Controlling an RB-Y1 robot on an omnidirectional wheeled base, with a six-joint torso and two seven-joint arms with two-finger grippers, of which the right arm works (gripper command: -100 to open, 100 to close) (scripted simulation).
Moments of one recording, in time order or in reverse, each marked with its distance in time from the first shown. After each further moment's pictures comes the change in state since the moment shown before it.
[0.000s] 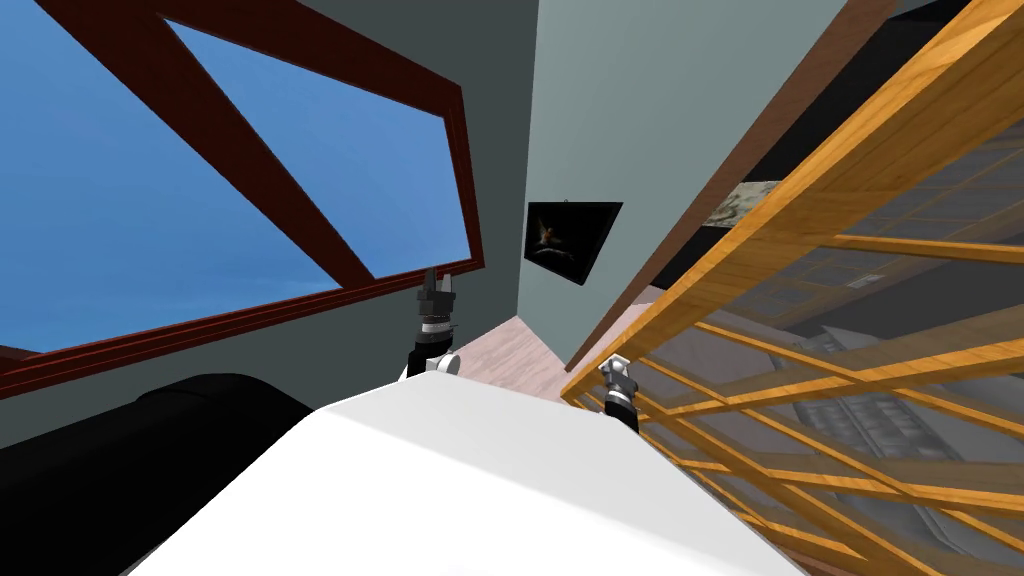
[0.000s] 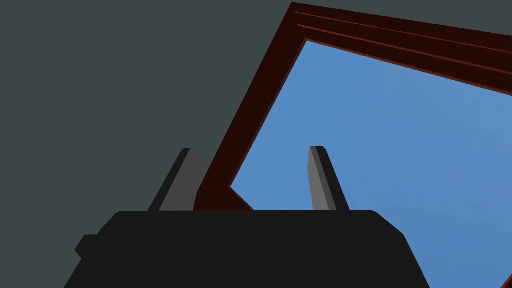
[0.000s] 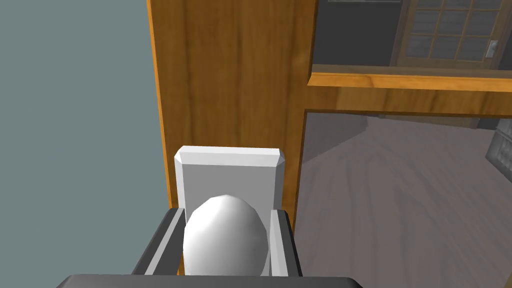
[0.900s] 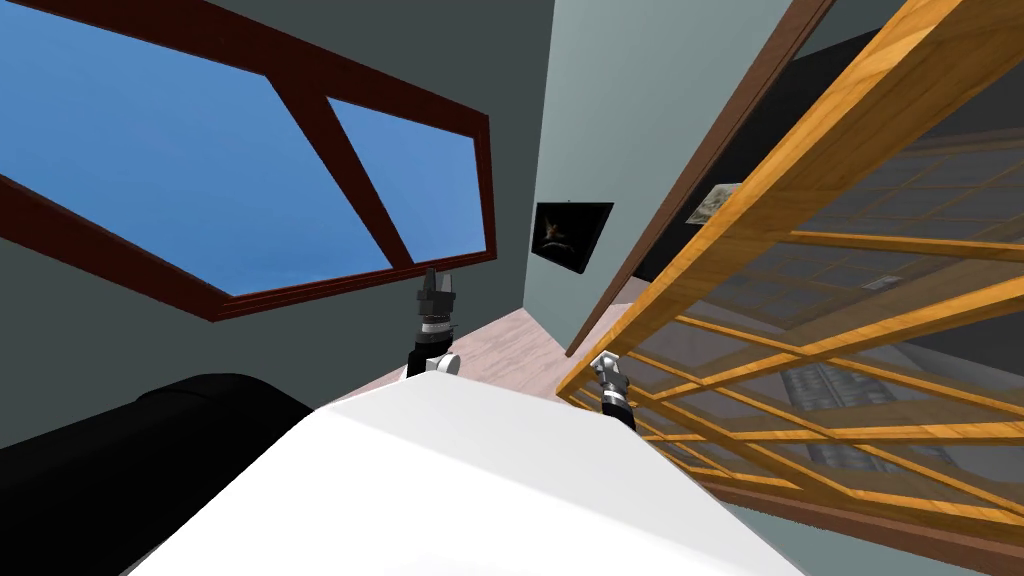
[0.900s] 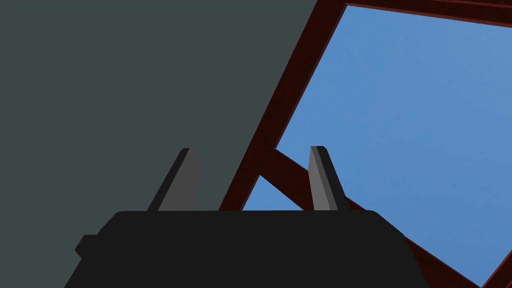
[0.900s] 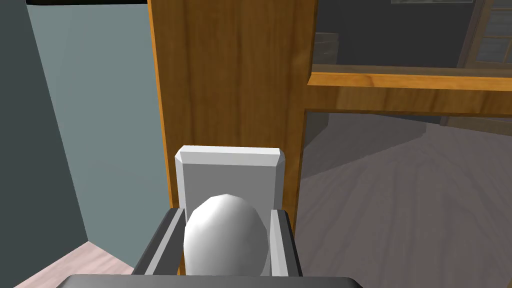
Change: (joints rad) arm 0.029 -0.030 0.102 -0.037 0.067 -0.013 -0.080
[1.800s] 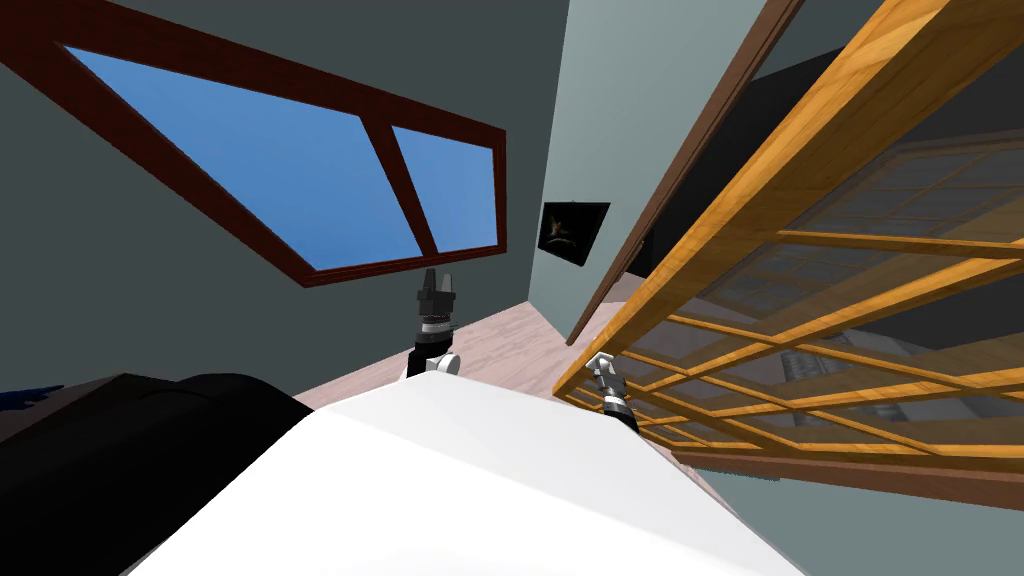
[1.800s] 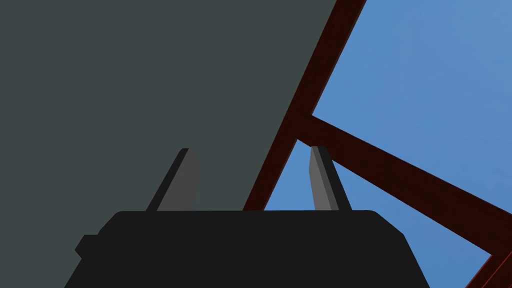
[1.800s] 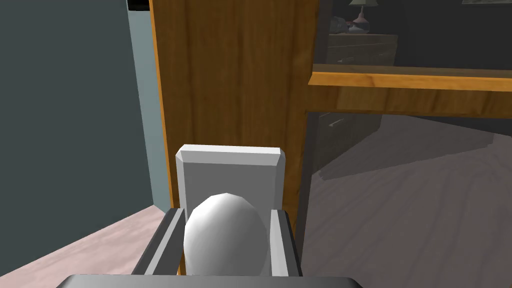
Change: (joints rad) arm 0.041 -0.056 0.098 -0.019 0.064 -0.049 -0.099
